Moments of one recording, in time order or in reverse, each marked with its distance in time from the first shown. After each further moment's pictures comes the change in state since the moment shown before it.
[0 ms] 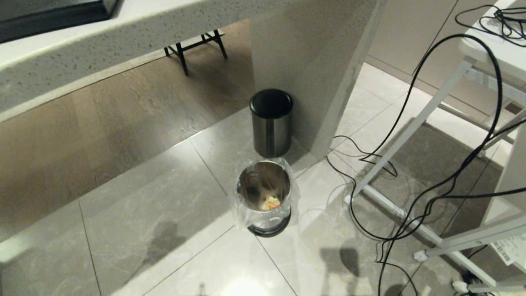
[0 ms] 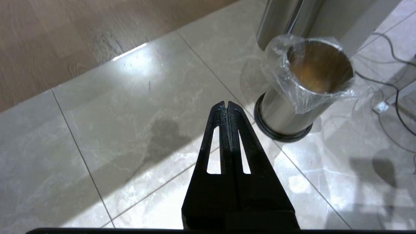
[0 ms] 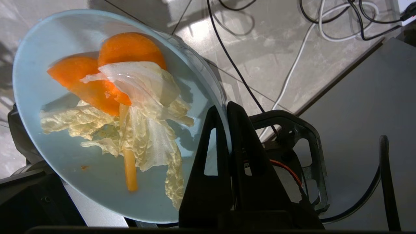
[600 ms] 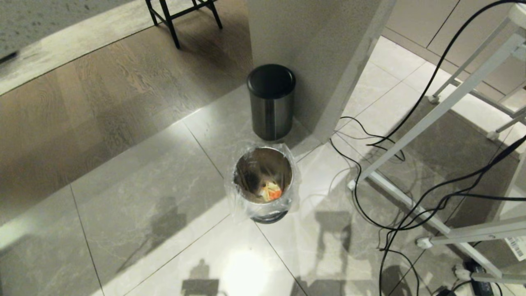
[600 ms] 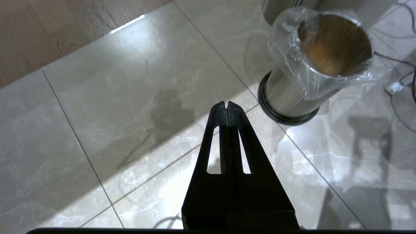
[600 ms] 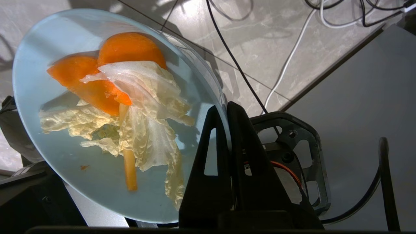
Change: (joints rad) left arm -0.001 0.000 0.000 0.000 0.000 0.001; right arm 0.001 0.000 -0.004 0.000 0.000 -0.001
